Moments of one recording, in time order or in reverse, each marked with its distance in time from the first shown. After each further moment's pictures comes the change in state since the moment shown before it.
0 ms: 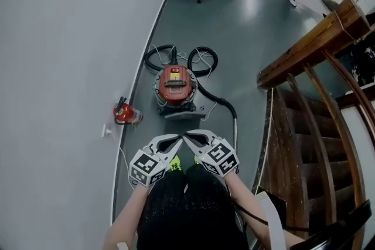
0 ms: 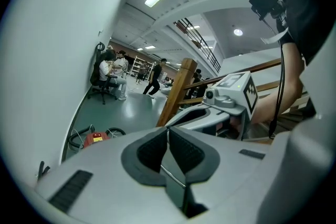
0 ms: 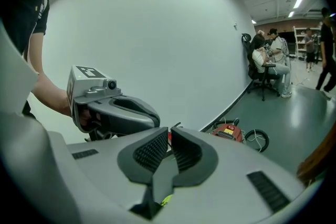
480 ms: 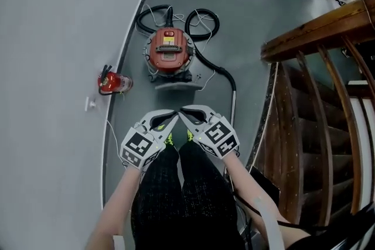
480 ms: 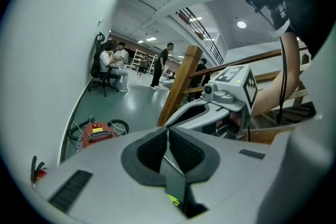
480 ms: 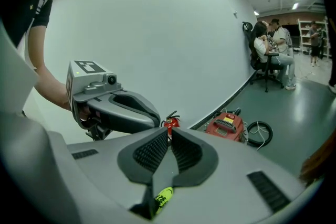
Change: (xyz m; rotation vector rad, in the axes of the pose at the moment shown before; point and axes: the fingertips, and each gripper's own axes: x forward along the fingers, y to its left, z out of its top) left arm 0.052 0.031 -0.050 0.012 0.081 0.019; right arm 0.033 -0.047 -0.052 0.002 0.065 0.041
